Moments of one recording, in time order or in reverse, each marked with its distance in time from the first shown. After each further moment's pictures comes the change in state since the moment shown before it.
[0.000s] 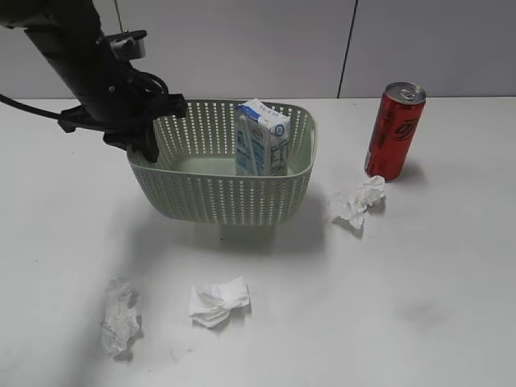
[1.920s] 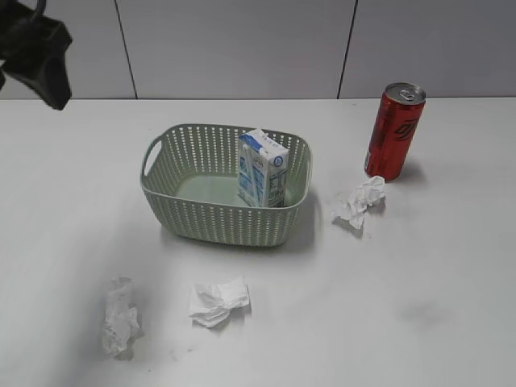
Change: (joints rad) left arm 0.000 -0.413 0.043 0.252 0.320 0.120; right arm 0.000 0.000 0.000 0.004 0.000 -0.001
